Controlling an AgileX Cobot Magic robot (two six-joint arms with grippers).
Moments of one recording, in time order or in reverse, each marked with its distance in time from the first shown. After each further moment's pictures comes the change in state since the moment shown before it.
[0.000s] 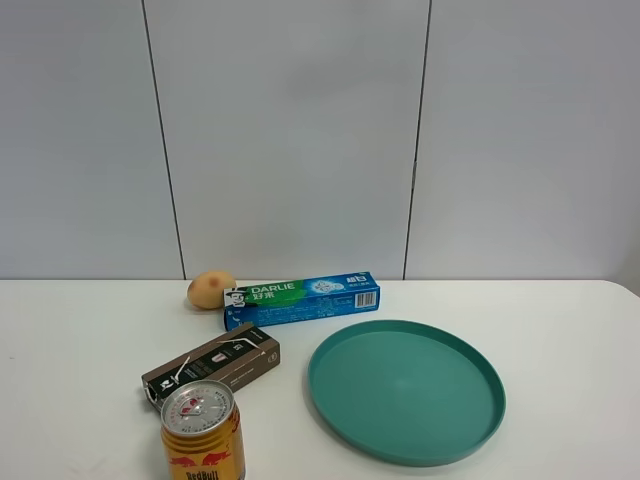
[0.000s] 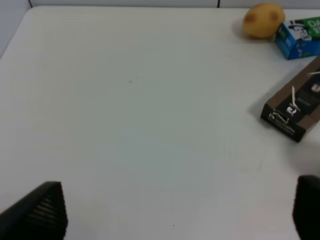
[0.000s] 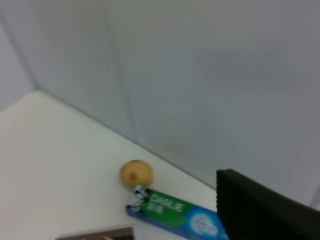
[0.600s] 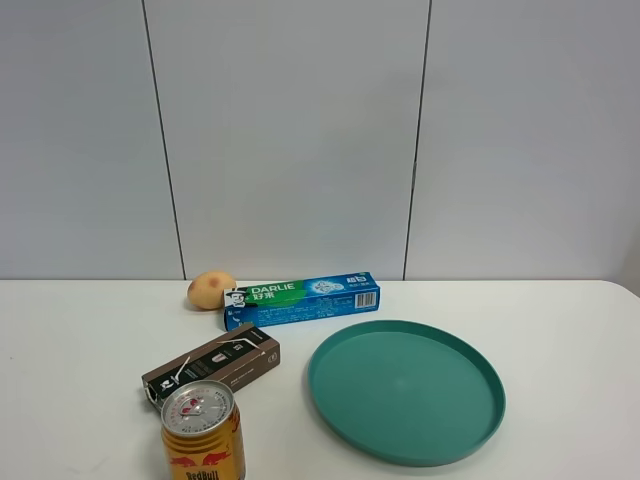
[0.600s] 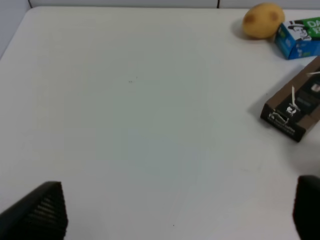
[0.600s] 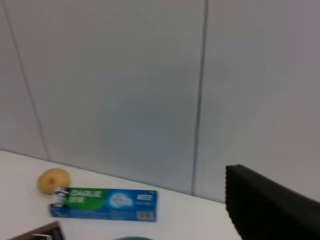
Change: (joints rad) left arm 0.000 0.000 0.000 0.000 0.000 0.000; right arm -0.265 -0.737 0.616 -0.056 -0.149 0.055
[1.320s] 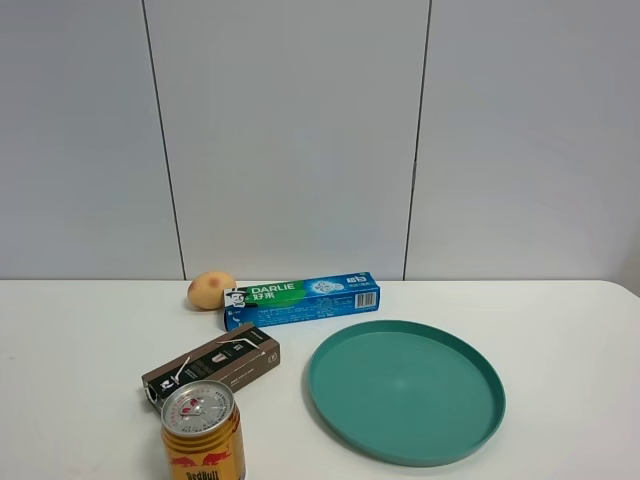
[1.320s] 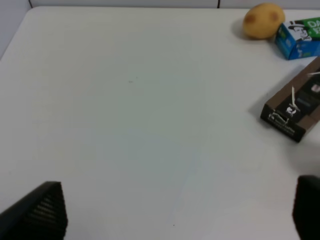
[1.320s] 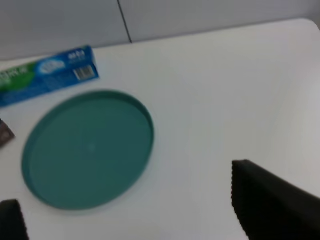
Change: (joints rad) left arm 0.000 0.000 0.000 0.000 0.000 0.000; right arm -0.001 -0.692 0.668 -0.377 0.058 0.494
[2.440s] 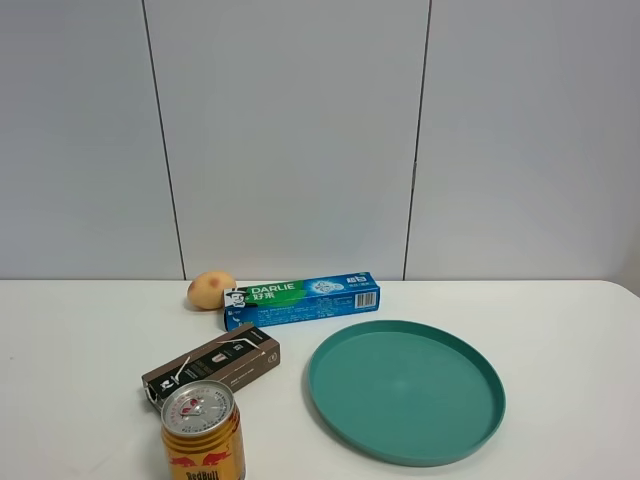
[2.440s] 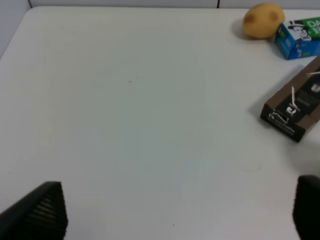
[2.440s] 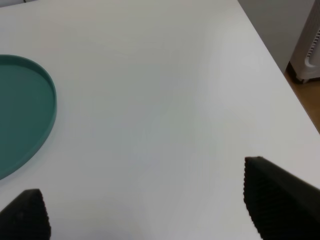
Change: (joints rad) left arm 0.000 0.000 0.000 -0.001 0.000 0.000; right arm -0.092 -0.053 0.086 -0.260 0.115 0.132
